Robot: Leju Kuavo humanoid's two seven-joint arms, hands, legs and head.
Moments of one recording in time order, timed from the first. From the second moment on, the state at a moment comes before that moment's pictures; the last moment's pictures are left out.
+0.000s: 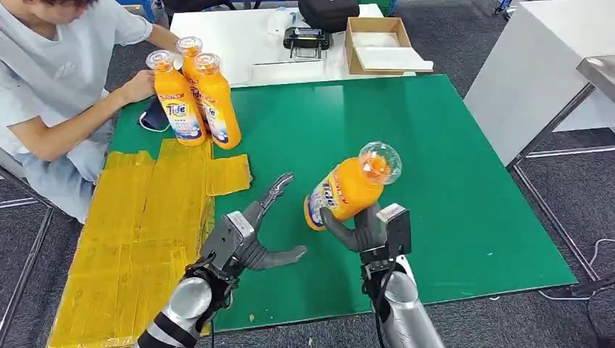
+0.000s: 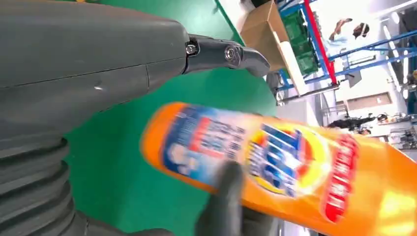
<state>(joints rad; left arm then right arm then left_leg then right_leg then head) -0.23 -0.09 -0.59 -1.40 -0.04 -0.01 -0.24 -0.16 0.16 0.29 -1.31 -0.04 0.08 -0.36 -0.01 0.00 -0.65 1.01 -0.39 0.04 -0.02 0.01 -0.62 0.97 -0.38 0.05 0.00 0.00</state>
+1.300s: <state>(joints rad) -0.28 -0.09 -0.63 -1.40 0.05 -0.03 -0.24 -0.23 0.18 0.49 -1.04 0.06 -0.02 -0.36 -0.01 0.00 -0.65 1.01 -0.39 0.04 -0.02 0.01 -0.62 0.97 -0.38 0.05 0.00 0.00</state>
